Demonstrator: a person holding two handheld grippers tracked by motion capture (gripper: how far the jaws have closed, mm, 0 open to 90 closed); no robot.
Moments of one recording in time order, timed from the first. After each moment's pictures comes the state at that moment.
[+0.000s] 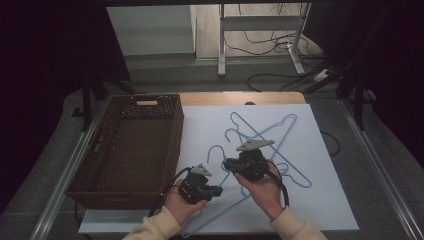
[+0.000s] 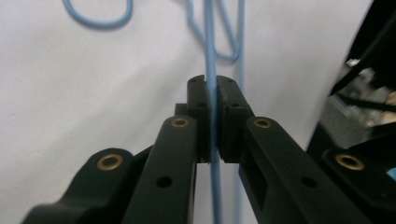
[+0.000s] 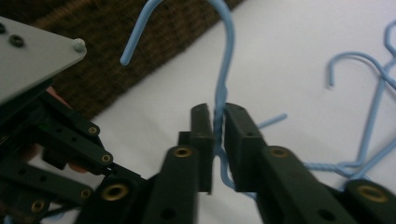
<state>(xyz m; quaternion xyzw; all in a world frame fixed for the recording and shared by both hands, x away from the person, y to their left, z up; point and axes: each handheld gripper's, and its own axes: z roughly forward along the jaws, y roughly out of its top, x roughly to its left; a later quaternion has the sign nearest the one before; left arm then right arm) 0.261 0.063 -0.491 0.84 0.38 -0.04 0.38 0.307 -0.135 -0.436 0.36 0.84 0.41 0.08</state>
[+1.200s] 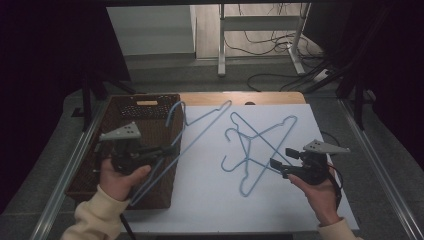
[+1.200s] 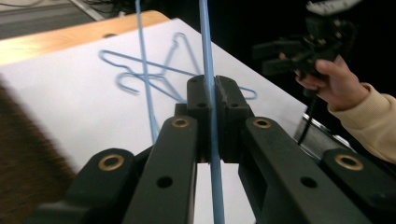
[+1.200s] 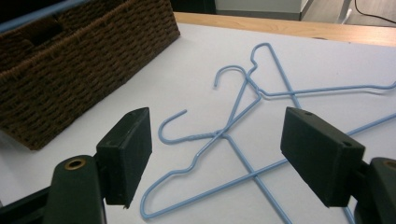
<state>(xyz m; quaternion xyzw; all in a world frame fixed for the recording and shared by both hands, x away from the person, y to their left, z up) 0.255 0.202 -0.351 0.76 0.37 0.05 0.53 0.296 -0.271 -0.418 0.41 0.76 0.48 0.14</state>
